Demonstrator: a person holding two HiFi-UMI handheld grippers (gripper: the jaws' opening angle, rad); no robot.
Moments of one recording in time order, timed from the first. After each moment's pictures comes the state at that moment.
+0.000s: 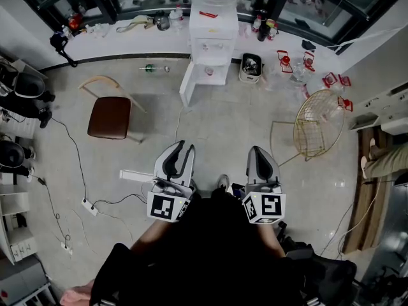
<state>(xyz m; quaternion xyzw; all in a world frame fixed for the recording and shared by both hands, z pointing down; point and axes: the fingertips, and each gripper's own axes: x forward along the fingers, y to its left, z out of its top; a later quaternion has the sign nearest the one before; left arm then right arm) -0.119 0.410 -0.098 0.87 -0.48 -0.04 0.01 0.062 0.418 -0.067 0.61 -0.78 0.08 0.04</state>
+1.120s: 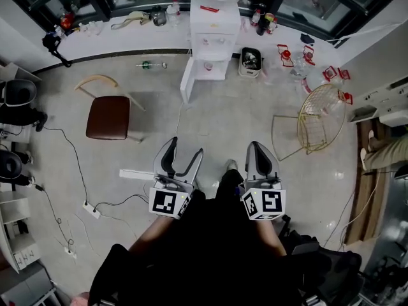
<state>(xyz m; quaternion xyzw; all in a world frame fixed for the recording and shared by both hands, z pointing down) -0.165 0.389 -0.048 0.88 -0.47 0.01 0.06 0.011 0.396 -0.054 0.63 -0.77 0.09 0.03</state>
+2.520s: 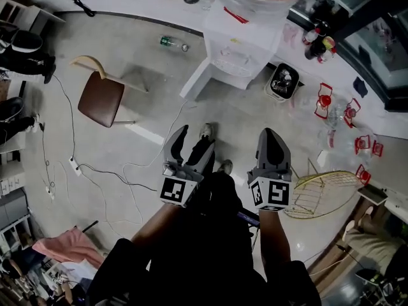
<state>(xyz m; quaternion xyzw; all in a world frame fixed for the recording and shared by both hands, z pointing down) -0.011 0.030 0.115 0.79 -0.60 0.05 0.12 0.149 -0.034 0.099 0.49 -0.86 0.11 0.08</state>
